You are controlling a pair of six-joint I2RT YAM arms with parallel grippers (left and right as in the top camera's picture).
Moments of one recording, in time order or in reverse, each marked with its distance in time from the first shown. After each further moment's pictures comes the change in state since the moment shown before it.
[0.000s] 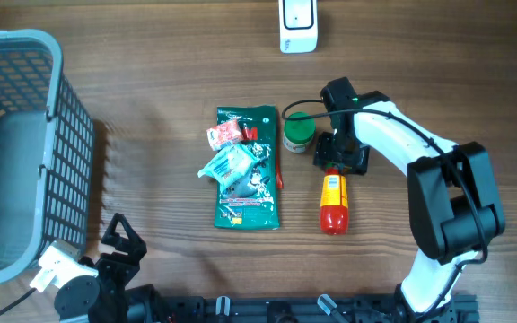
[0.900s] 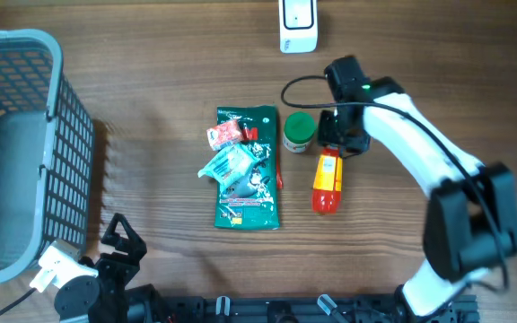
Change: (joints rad) left arm 0.000 0.000 0.000 0.000 0.000 0.000; right arm 0.000 -0.156 0.106 -0.034 0.008 -0.036
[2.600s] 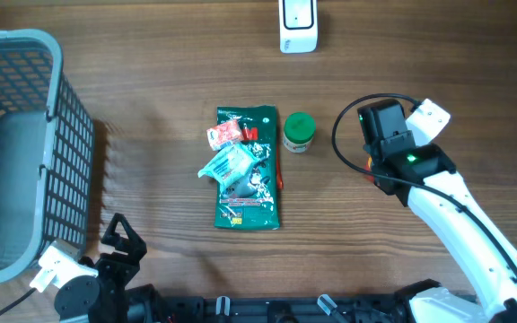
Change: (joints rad) left arm 0.000 0.000 0.000 0.000 0.000 0.000; right arm 0.000 -0.457 -0.418 0.243 0.634 0.394
